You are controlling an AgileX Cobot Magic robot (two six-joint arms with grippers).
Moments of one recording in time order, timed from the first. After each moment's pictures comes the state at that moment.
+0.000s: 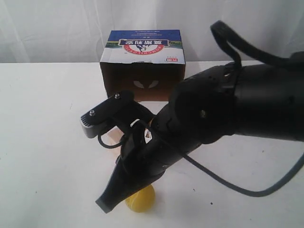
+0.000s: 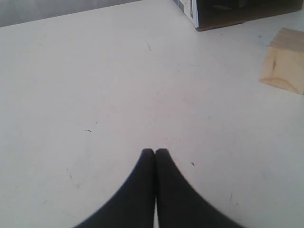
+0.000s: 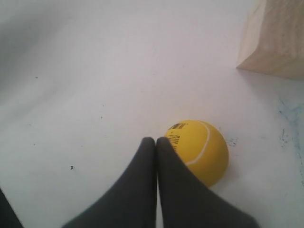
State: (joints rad) left arm -0.02 0.00 0.02 -0.13 0.39 0.21; right arm 0.92 1.58 -1.04 0.22 0.60 -0.22
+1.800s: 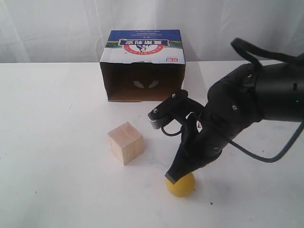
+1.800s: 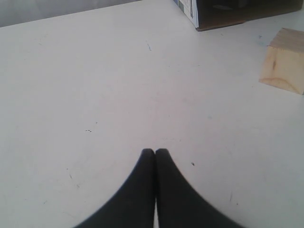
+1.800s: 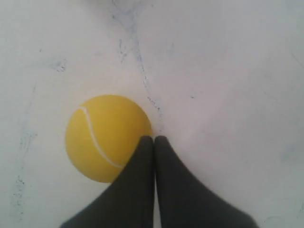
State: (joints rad) left arm -0.02 0.00 0.02 -0.13 0.39 0.21; right arm 0.67 1.60 -0.96 -0.08 0.65 -0.11
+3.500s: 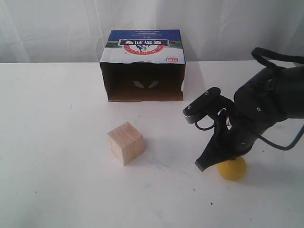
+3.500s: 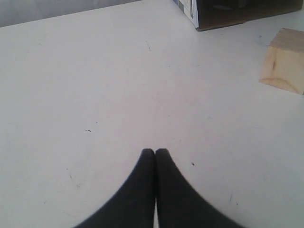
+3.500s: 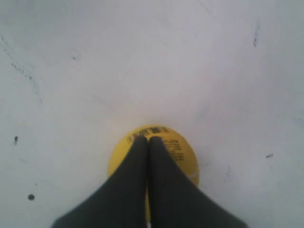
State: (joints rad) left arm -0.02 0.00 0.02 -0.13 0.39 0.21; right arm 0.50 1.64 -0.89 -0.27 0.62 0.04
